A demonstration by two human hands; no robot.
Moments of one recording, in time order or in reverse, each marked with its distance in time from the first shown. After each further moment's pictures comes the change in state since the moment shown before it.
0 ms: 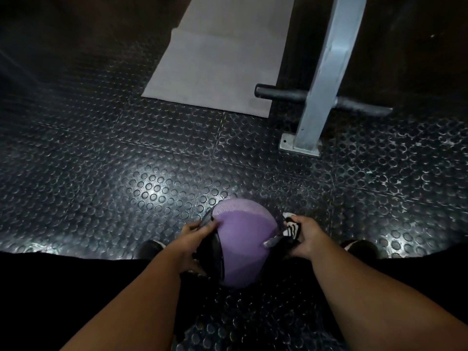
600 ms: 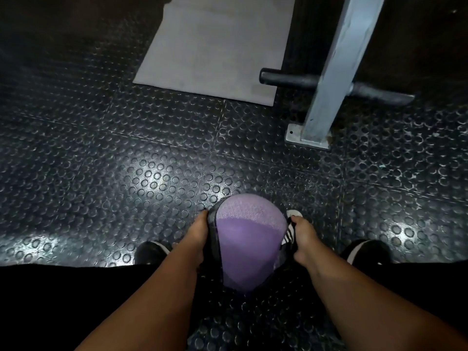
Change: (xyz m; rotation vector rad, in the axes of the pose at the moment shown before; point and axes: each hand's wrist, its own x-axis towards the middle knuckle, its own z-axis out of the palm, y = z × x) left_hand 0.066 0.012 0.019 -0.178 0.013 -0.078; right_hand 0.031 0.016 0.032 -0.027 0.027 -0.101
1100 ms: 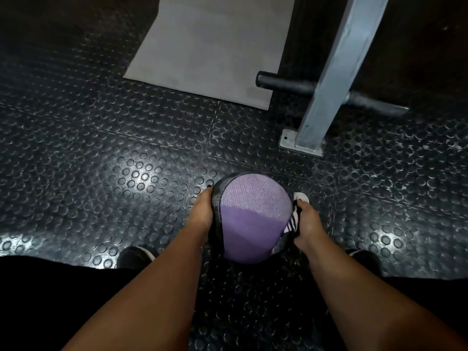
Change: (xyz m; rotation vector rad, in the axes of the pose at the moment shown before) left_hand 0.026 0.040 0.041 0.005 -0.013 0.253; right_hand 0.026 -0.046 -0.005 0.100 0.019 -0.162
